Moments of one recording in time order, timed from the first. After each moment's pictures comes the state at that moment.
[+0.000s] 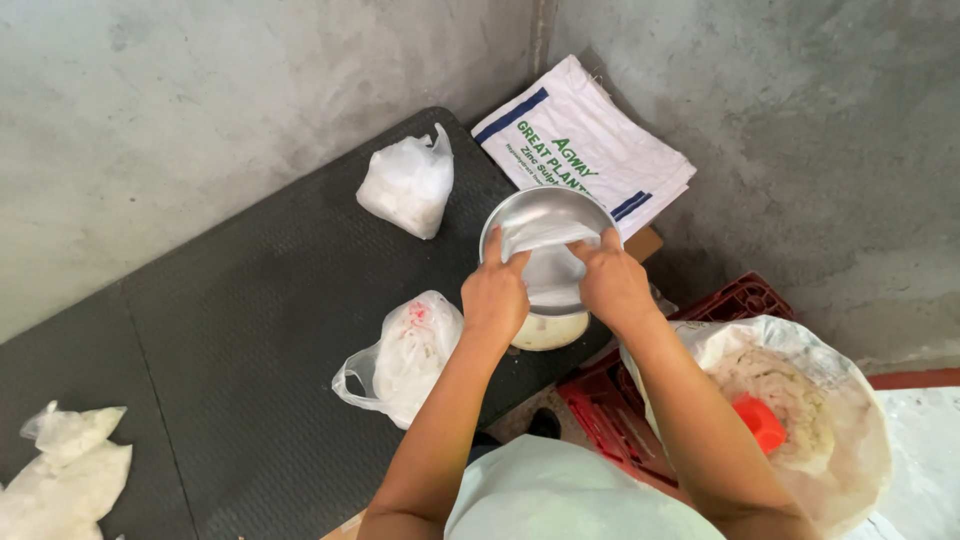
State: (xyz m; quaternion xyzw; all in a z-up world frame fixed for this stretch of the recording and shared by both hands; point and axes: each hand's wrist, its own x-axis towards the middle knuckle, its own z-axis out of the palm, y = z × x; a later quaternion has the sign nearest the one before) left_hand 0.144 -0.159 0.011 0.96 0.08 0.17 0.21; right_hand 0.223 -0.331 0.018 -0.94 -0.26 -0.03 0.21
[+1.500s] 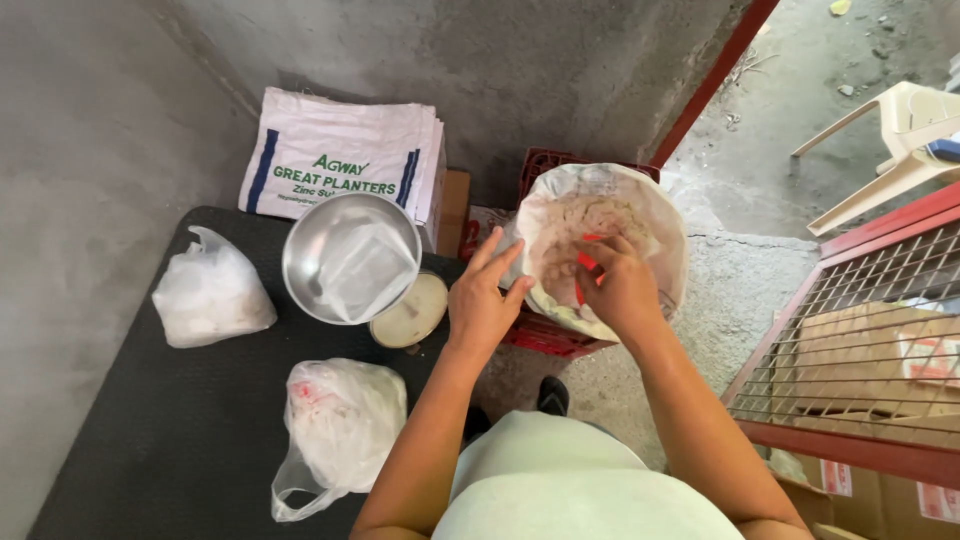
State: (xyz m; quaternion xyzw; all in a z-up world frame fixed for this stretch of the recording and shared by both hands) left_hand 0.098 -0.309 0.025 0.86 -0.28 0.06 0.42; right_hand 0.027 -0.511 0.016 -0.92 0.11 -0.19 0.33
